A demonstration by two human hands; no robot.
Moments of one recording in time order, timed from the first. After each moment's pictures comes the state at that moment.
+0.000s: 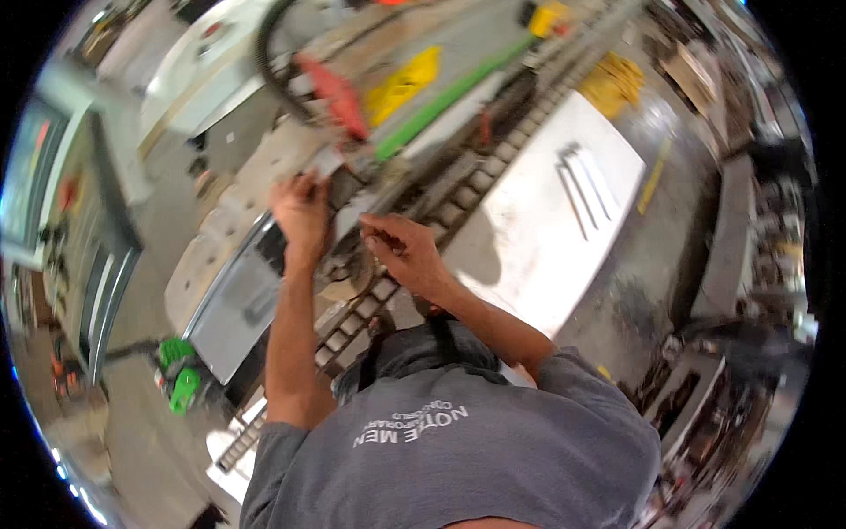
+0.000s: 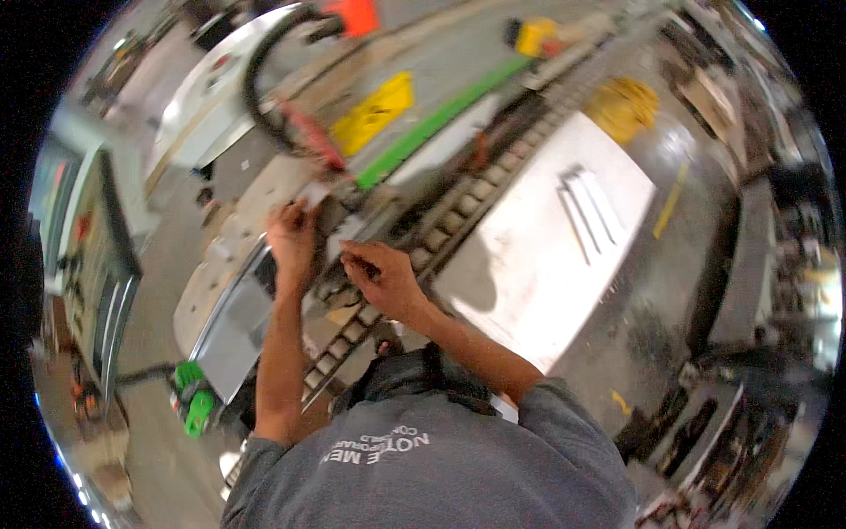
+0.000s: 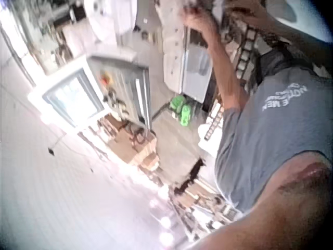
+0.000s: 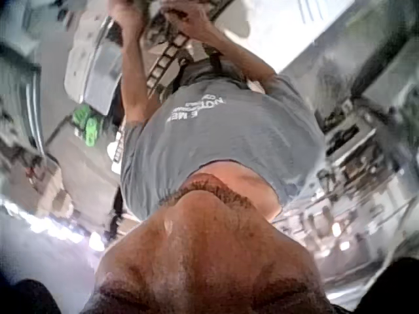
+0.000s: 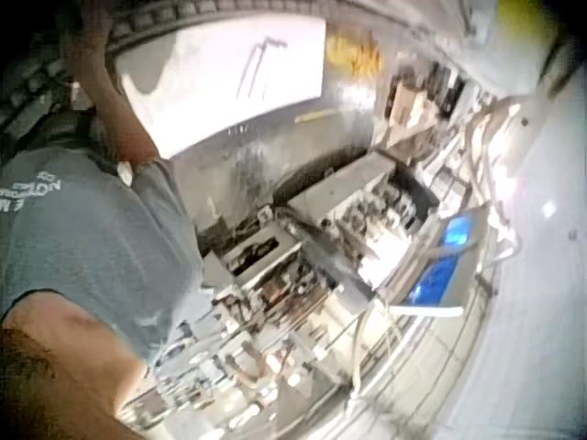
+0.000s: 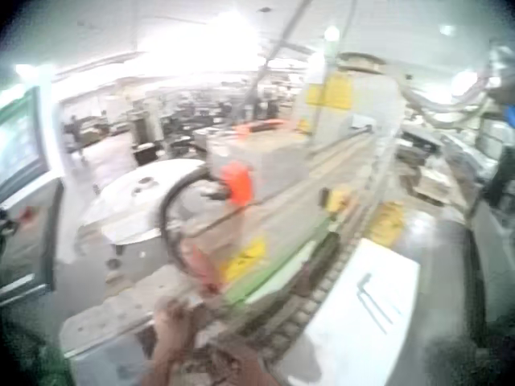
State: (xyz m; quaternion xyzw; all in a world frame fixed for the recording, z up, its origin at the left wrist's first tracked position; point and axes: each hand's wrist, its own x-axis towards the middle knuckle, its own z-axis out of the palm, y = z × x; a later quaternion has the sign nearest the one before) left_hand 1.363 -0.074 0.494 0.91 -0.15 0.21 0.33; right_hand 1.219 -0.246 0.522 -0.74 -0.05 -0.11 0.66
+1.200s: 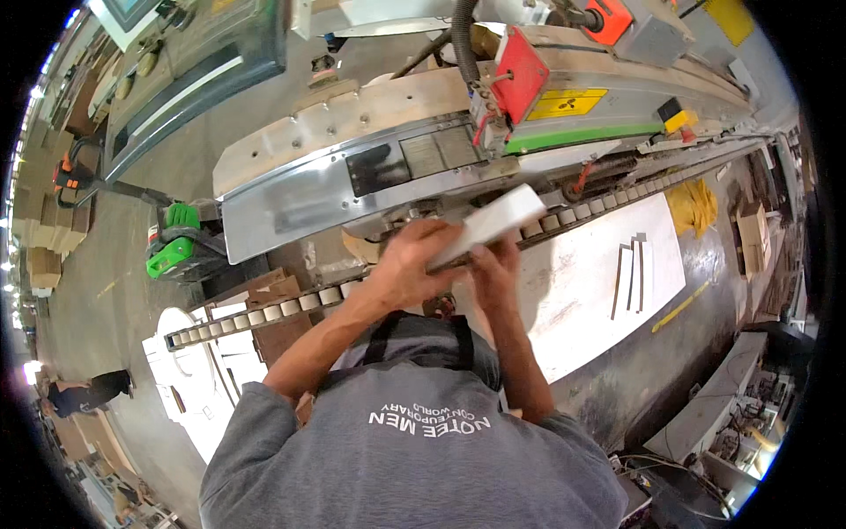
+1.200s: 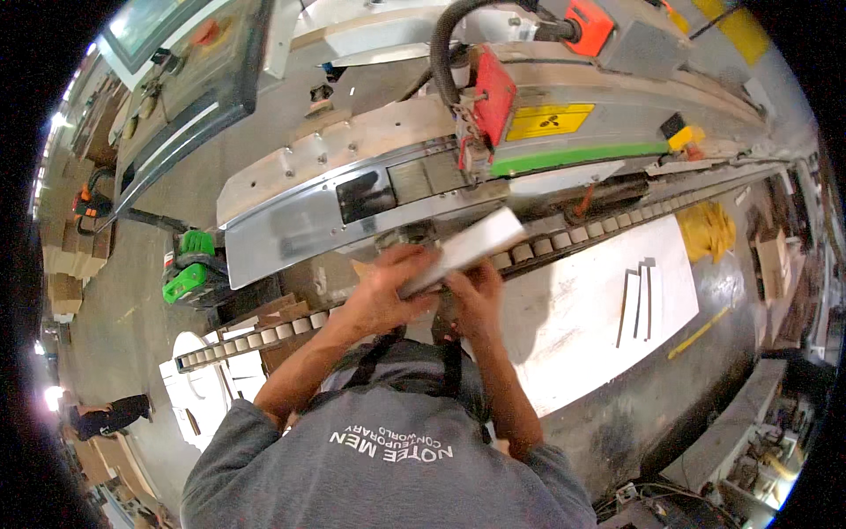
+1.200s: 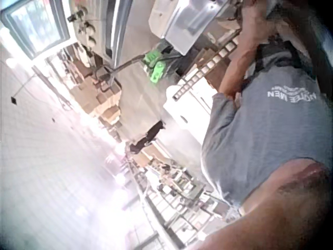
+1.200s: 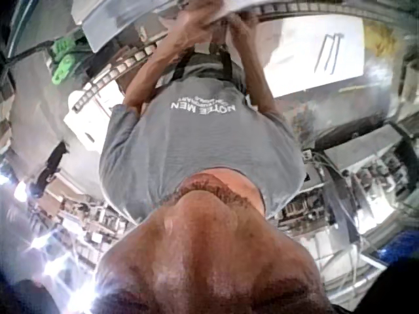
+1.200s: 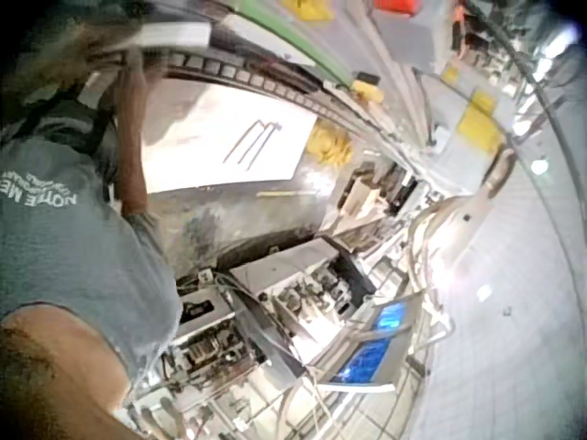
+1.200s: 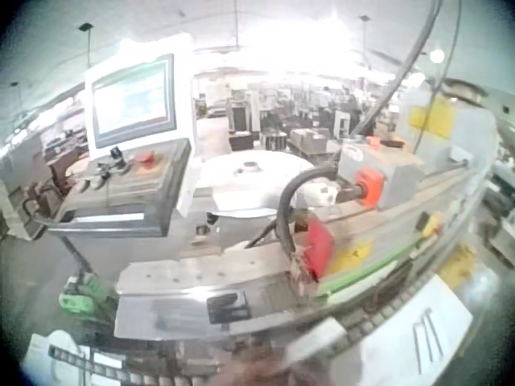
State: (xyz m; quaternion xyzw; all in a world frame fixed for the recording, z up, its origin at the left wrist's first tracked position) left_hand 1.178 -0.064 0.571 0.85 -0.20 -0.01 0.48; right_hand 1.175 -0.243 0.506 -0.45 0.02 0.01 0.89
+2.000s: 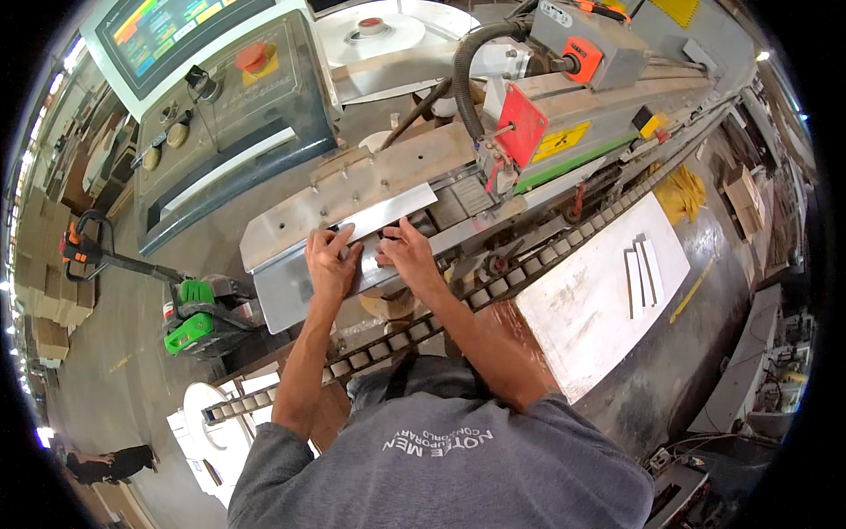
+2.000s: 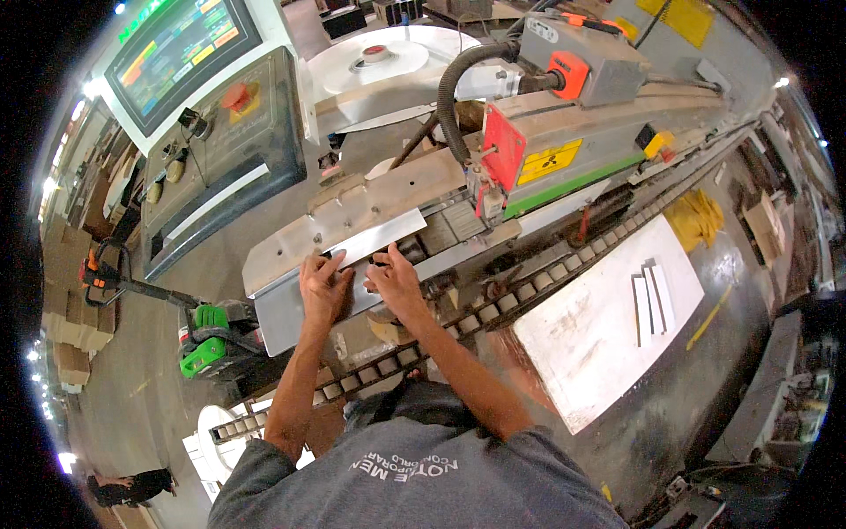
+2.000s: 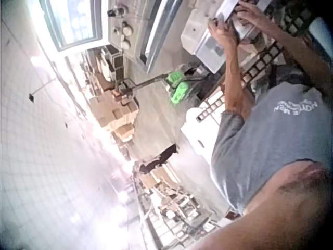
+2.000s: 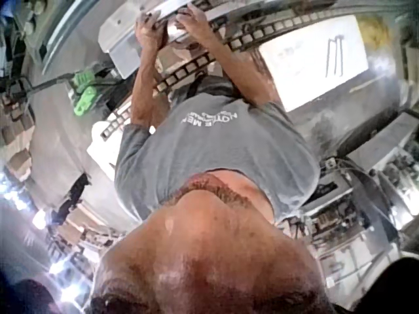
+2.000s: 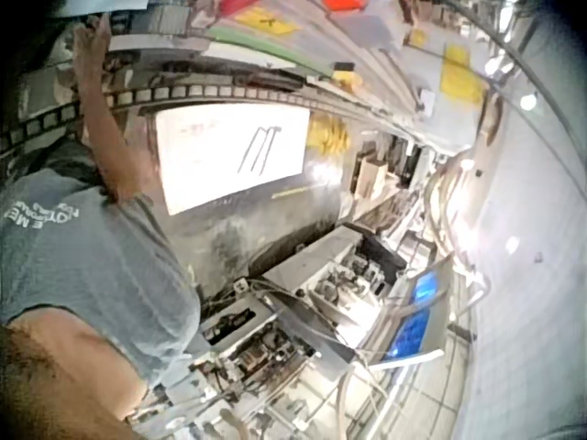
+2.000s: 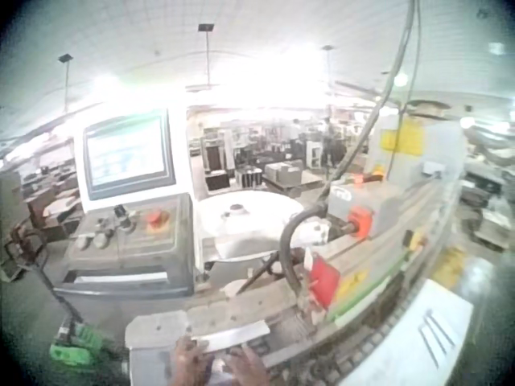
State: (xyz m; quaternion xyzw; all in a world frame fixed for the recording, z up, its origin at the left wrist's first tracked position) left_hand 1.259 0.111 0.504 0.91 -0.08 0.29 0.27; right_hand 1.268 -0.064 0.480 -0.53 -0.01 0.11 0.84
